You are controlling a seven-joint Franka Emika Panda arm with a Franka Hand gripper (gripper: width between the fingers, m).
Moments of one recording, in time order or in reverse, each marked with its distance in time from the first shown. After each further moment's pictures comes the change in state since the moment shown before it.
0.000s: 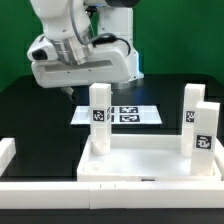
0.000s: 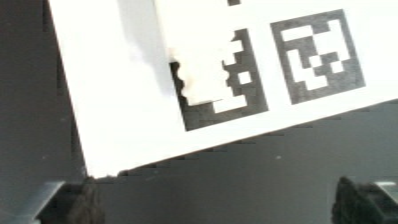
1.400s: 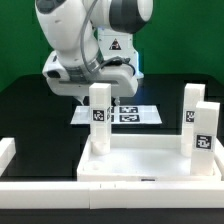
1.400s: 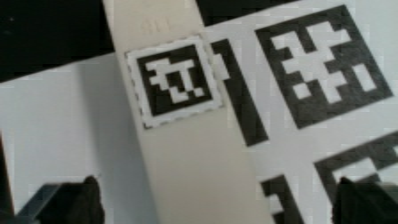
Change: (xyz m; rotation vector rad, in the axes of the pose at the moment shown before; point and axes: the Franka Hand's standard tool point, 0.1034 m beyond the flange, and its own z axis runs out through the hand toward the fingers) arm -0.049 0.007 0.064 -0.014 -0.195 0.112
